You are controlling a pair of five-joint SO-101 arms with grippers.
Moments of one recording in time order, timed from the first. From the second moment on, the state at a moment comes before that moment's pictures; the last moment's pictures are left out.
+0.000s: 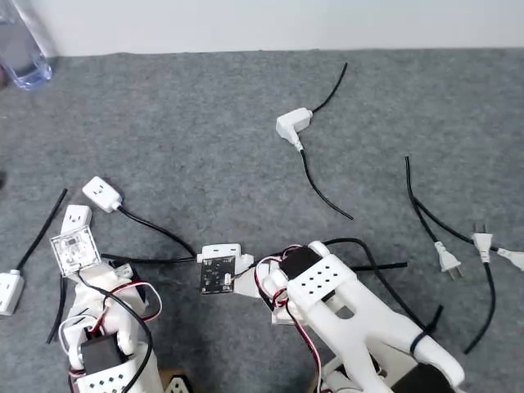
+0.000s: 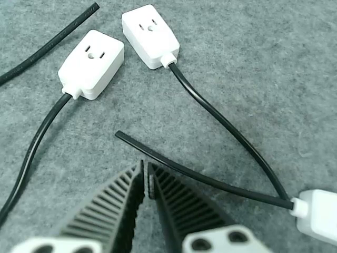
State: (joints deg) left arm -22.0 -103.8 97.0 66.2 14.5; right arm -39.1 -25.9 56.3 64.6 50.2
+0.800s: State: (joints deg) left arm -22.0 -103.8 97.0 67.3 14.5; right arm -35.2 -10.8 51.9 55.3 55.1
